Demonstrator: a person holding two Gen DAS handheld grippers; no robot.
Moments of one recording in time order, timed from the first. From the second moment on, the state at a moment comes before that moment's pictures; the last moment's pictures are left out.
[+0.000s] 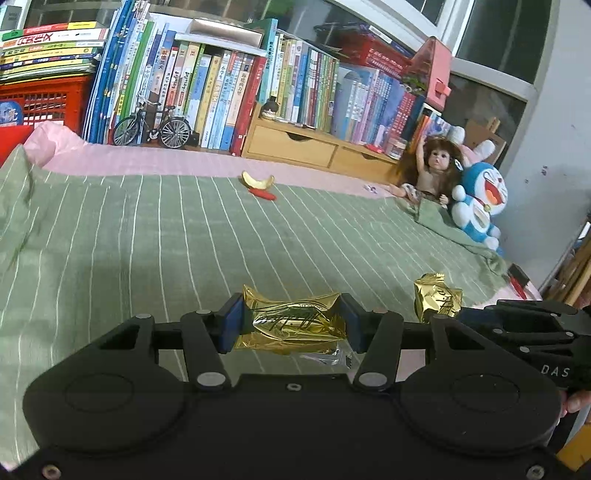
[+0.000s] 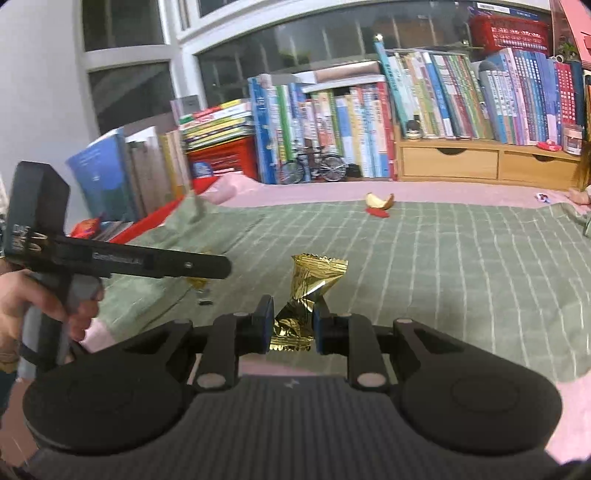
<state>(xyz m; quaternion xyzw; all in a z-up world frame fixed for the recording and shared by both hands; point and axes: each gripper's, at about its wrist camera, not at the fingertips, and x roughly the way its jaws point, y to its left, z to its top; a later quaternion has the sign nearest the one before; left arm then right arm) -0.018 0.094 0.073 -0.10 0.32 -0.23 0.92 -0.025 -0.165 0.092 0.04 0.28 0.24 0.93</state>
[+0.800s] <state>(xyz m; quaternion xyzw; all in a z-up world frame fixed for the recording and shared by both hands) -0.154 0.081 0.046 -0.08 0.33 -0.28 0.90 -0.119 -0.175 0.035 0.07 0.35 0.27 0.90</state>
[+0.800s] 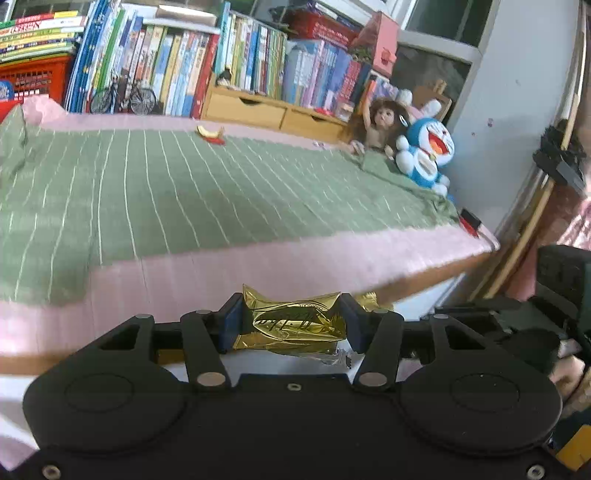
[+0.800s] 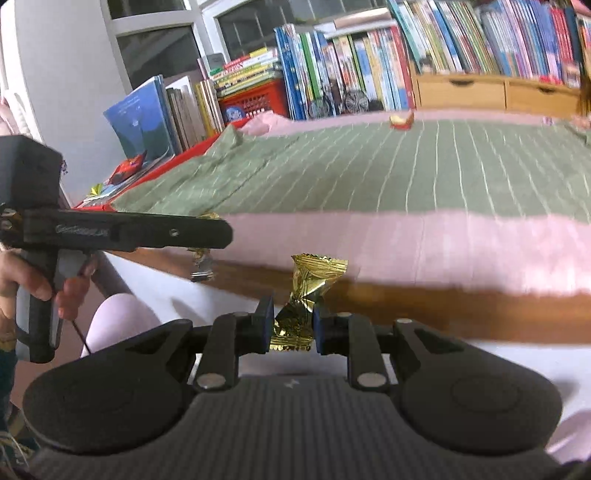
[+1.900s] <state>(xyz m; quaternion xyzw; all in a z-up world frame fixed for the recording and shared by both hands) -0.163 0.054 -0.108 -0.06 0.51 -0.22 0.83 -0.132 -0.160 -0.038 0.09 0.47 0.22 0.85</state>
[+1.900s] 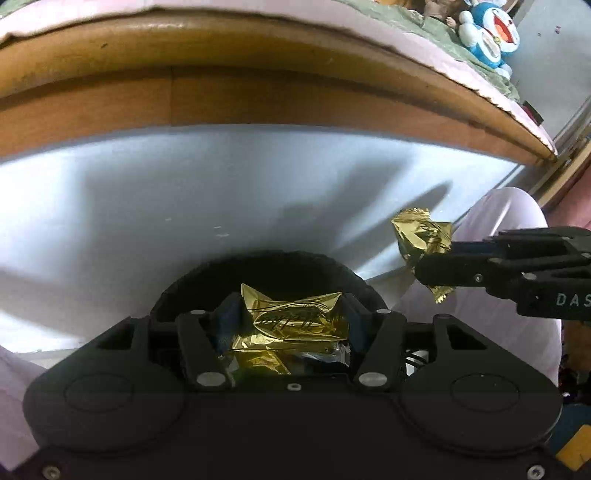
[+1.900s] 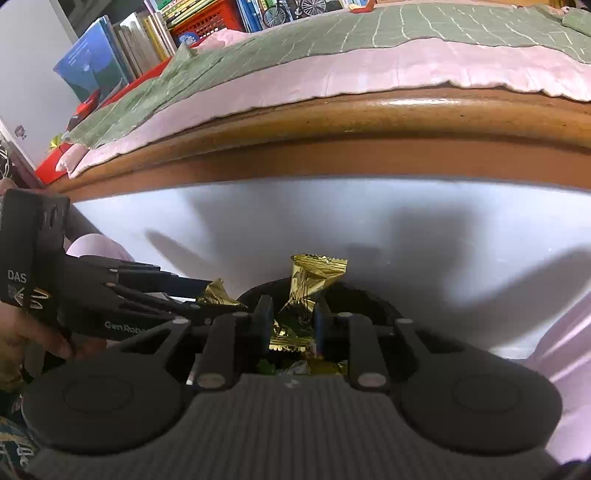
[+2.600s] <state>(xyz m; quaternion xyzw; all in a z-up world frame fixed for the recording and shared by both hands) -0.152 0.077 -0.126 -0.06 0.55 -0.14 0.82 -0.123 -0.154 -0.052 0.09 0.48 0.22 0.84</state>
